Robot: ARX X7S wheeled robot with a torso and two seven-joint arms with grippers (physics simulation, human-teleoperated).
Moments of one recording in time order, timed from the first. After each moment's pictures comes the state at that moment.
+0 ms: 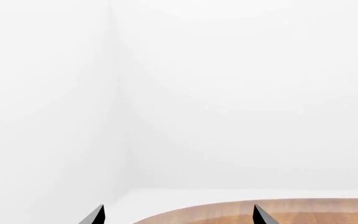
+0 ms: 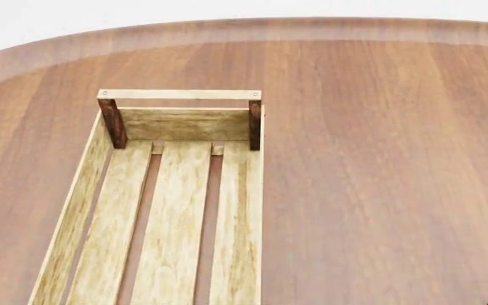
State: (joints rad) left arm 0.19 -0.31 0.06 1.03 0.01 -0.45 -0.52; right arm 0.04 0.05 0.86 -0.82 1.48 1.12 1.57
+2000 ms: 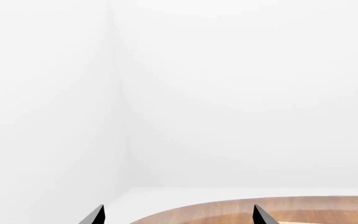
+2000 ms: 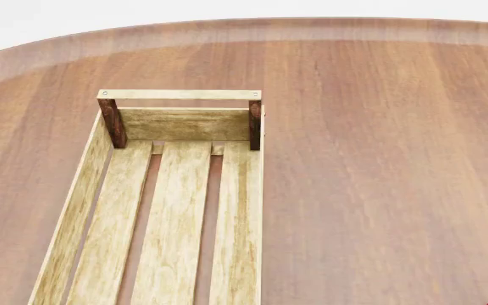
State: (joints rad) left arm 0.18 -0.34 0.08 1.02 -0.01 -0.45 -0.55; right arm 0.04 0.12 0.52 -0.23 1.07 0.92 1.28
